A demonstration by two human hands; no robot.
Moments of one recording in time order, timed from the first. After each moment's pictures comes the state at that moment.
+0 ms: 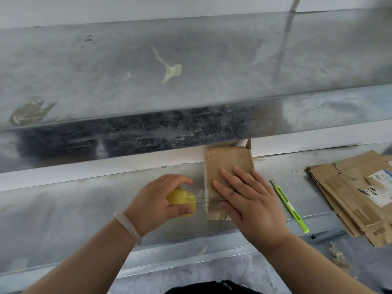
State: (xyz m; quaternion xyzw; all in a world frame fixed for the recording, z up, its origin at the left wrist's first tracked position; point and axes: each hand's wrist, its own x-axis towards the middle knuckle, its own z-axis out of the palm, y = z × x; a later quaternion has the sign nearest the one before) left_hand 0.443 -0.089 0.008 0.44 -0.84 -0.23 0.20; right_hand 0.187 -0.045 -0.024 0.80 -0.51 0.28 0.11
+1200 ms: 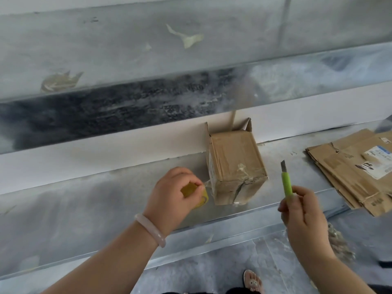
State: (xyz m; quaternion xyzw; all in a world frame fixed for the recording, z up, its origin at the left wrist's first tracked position) left_hand 0.426 -0.062 0.000 0.47 -0.79 -0.20 0.32; right_hand 0.178 0.037 -0.021 0.41 -0.76 0.44 -0.24
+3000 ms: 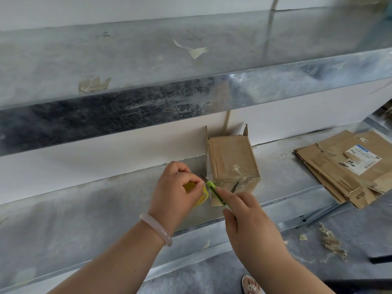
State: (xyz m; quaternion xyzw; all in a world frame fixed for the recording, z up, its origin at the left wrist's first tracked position) left_hand 0.420 -0.057 0.014 0.52 -0.76 -0.21 0.33; right_hand 0.269 0.042 0.005 0.65 -0.70 0.28 -0.12
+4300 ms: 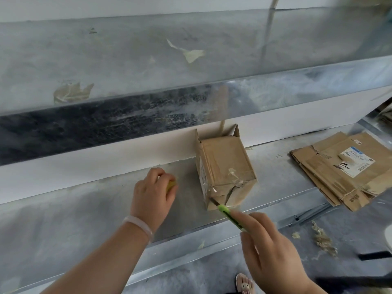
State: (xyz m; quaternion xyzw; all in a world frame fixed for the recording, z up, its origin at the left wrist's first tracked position) left_hand 0.454 -0.092 -0.043 0.53 -0.81 -0.03 0.26; right_hand 0.228 0.069 -0.011 0.71 -0.63 0.32 -0.05
